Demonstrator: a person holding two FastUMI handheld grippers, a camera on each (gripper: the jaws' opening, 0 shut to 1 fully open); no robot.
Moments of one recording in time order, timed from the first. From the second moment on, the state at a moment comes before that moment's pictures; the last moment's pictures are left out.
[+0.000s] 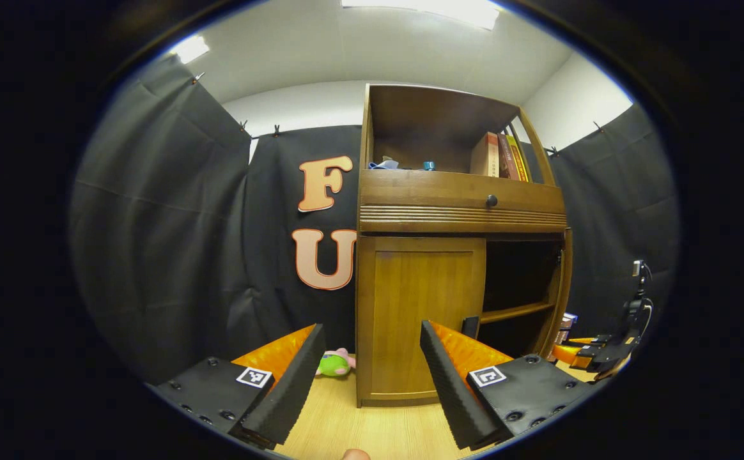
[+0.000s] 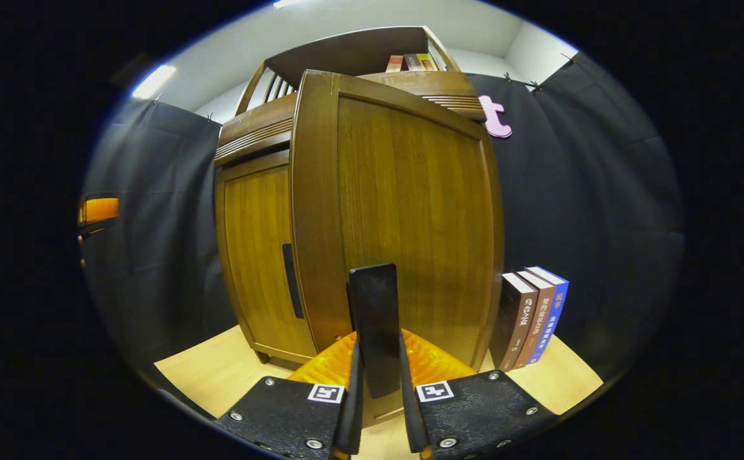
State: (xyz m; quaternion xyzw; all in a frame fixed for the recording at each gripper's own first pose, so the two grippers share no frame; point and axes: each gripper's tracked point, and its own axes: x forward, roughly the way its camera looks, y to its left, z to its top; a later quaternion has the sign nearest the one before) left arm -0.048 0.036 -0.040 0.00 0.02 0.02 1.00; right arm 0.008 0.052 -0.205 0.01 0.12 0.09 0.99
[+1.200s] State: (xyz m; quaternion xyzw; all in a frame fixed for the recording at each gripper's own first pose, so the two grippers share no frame) left arm -0.033 -0.019 -0.050 0.00 0.03 -0.02 1.00; right arm -0.039 -0.103 -0.191 -0.02 0.11 -0.03 0.99
